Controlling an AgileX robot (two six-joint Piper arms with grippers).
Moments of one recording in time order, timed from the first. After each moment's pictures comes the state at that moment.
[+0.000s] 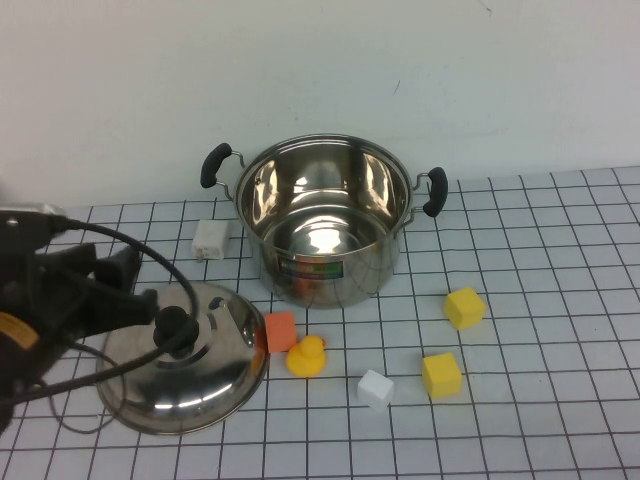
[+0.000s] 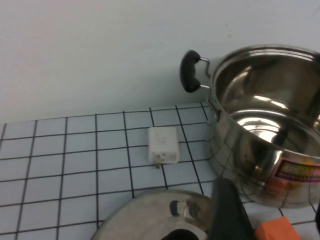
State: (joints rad) right arm -0.02 -0.01 0.02 -0.08 0.42 -0.07; left arm -0.20 1.22 -0.51 -0.07 -0.32 -0.06
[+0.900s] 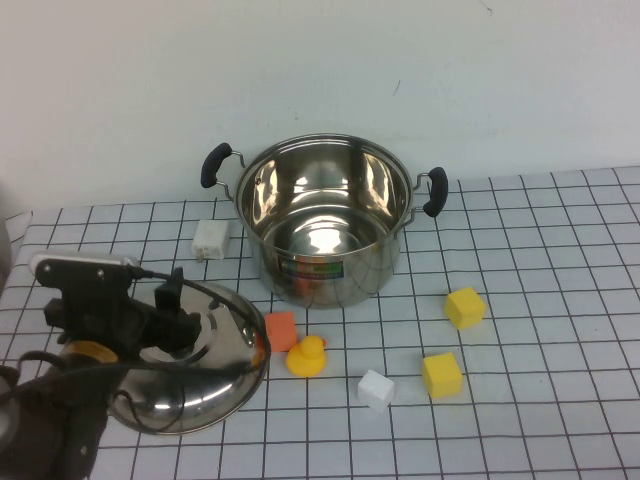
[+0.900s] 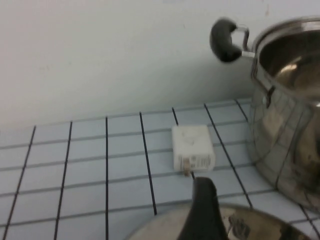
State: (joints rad) right arm -0.02 -0.01 0.02 -0.08 0.42 -0.07; left arm -0.21 1.84 -0.52 -0.11 -1.03 0.00
